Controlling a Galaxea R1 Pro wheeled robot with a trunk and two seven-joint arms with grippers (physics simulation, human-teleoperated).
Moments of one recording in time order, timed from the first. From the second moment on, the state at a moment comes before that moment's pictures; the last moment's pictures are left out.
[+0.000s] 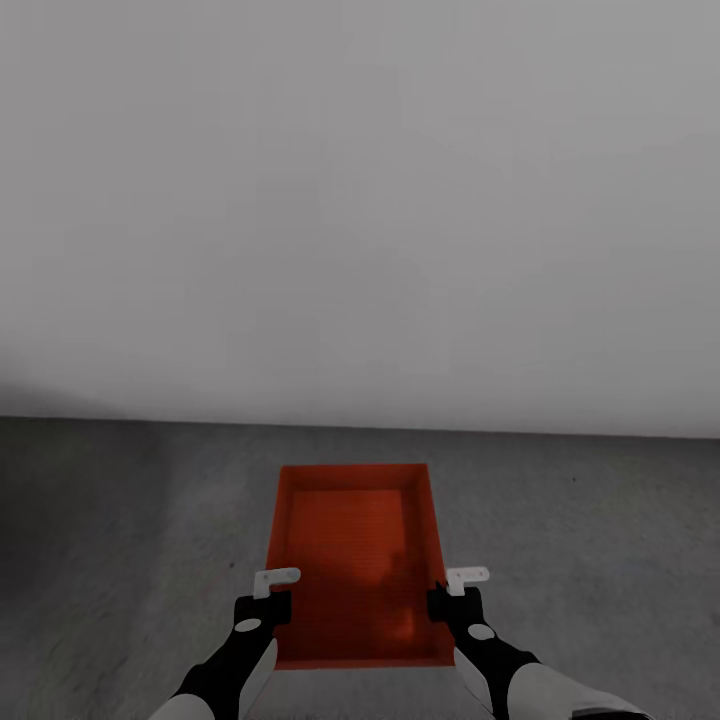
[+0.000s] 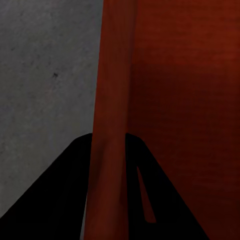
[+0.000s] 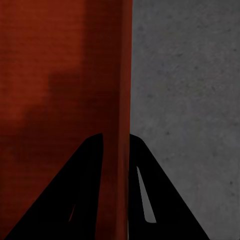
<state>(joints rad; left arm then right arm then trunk) -0.53 -0.15 0.01 -0.40 -0.01 0.01 0.26 -0.67 0.10 0.03 -0.06 0.06 -0.29 -0.12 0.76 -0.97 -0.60</state>
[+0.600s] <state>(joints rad) -0.53 -0.15 0.01 -0.40 -0.01 0.01 0.26 -0.67 0.10 0.03 -0.06 0.06 -0.29 -0.12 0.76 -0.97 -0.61</state>
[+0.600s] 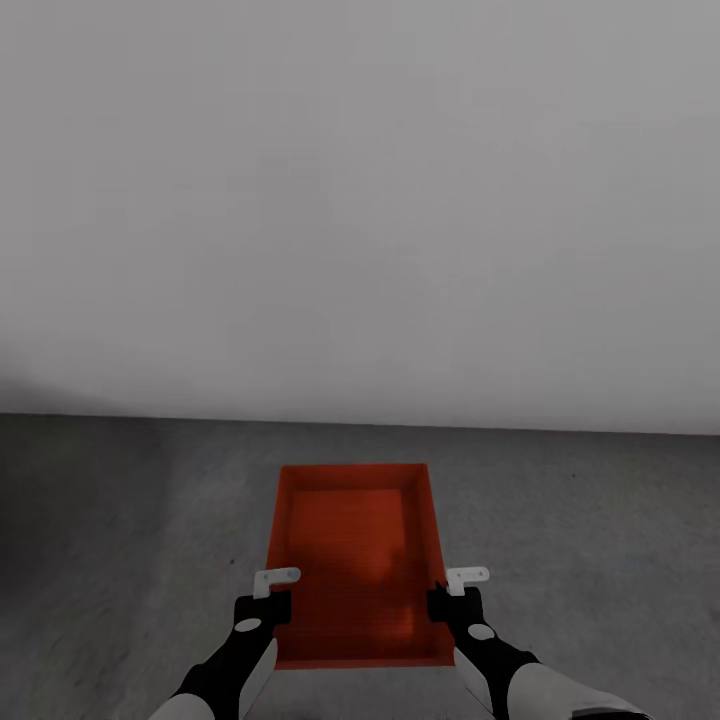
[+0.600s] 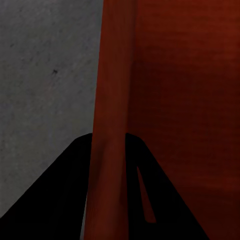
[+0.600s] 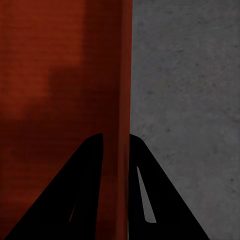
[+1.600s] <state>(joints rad) -0.53 -0.15 0.01 -0.41 -0.01 0.01 0.26 -0.67 0.10 0.03 -0.06 0.06 -0.29 -0.12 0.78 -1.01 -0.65</state>
